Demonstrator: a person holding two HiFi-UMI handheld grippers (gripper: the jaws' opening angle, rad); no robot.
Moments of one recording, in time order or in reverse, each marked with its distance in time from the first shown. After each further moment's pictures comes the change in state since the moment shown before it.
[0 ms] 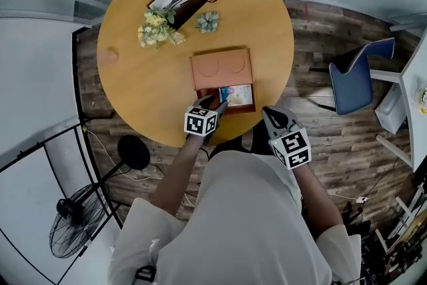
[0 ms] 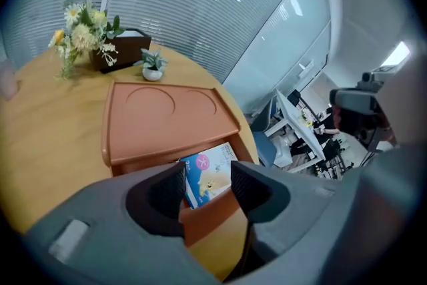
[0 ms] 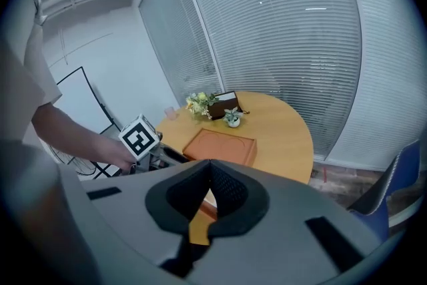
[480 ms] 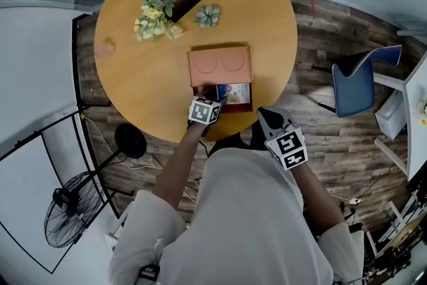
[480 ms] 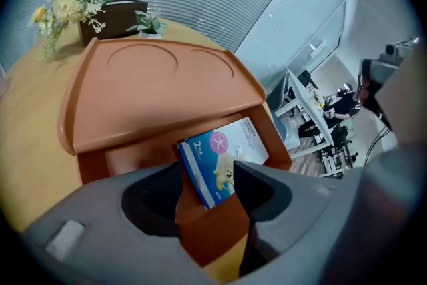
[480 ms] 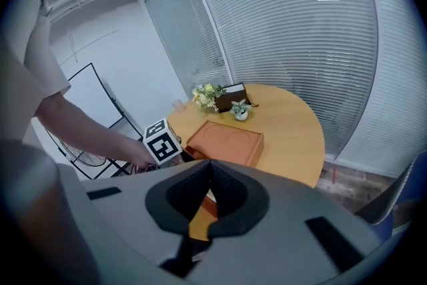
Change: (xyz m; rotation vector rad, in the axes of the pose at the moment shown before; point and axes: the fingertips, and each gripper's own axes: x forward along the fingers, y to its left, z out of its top) left arm 0.058 0.023 -0.033 0.005 0.187 0.058; right arm 0.019 -0.011 -0.012 -0.036 0.067 0.100
